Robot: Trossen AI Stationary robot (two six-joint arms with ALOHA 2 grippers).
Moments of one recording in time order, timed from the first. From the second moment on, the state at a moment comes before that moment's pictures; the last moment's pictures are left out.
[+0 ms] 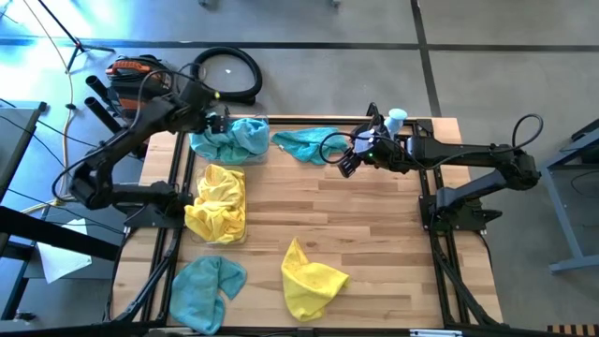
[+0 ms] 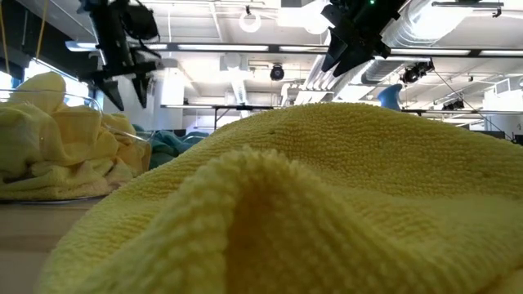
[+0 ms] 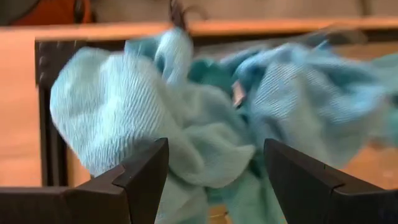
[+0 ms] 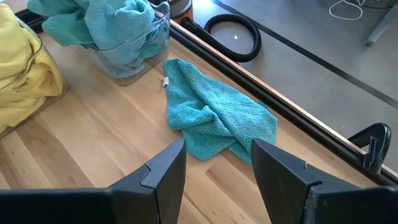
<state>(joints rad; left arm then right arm) 0.96 1.16 1.06 -0.98 -0.14 -0.49 -0.15 1.29 1.15 -0.63 0.50 0.43</state>
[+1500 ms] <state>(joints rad) 0.96 1.44 1.11 -0.92 -0.16 -0.53 -0.15 1.29 1.15 -0.63 0.50 0.42</state>
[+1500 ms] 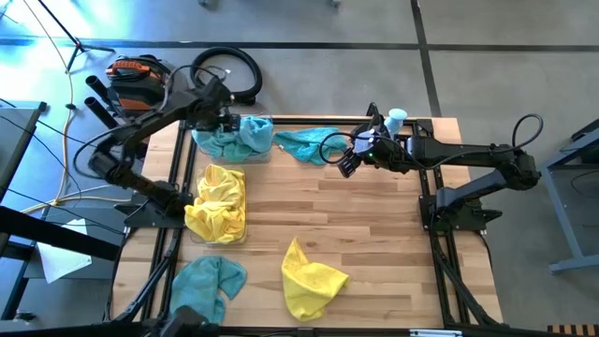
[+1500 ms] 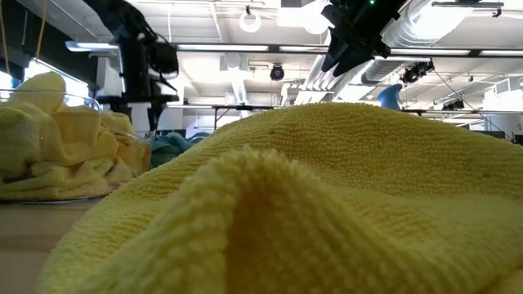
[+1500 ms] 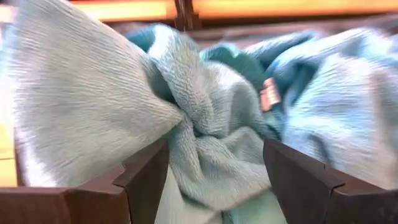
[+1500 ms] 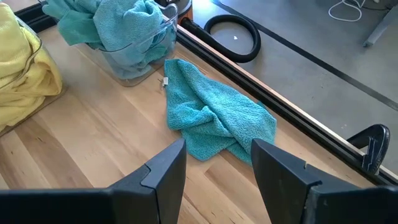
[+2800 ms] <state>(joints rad) 0.95 1.71 1.01 -0.87 -0.18 -0.35 -0.15 1.29 1.15 -0.63 0.50 0.40</state>
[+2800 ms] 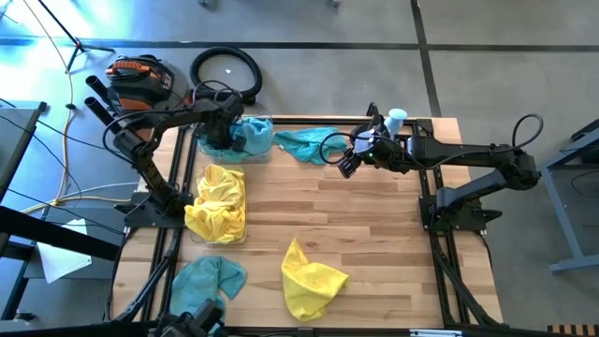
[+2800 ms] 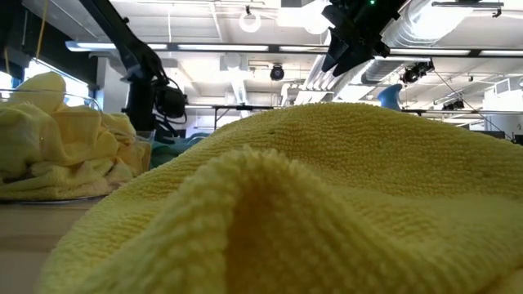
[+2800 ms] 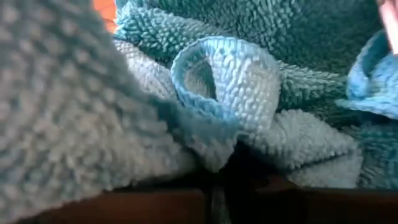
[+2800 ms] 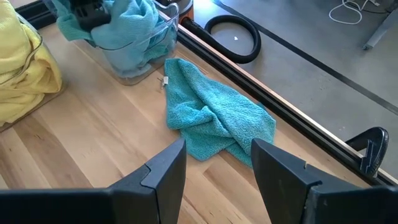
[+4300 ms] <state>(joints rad) 0.71 1.30 1.04 -0.99 -0.39 -0.71 -0.15 1.29 1.15 -0.70 0.38 0.34</state>
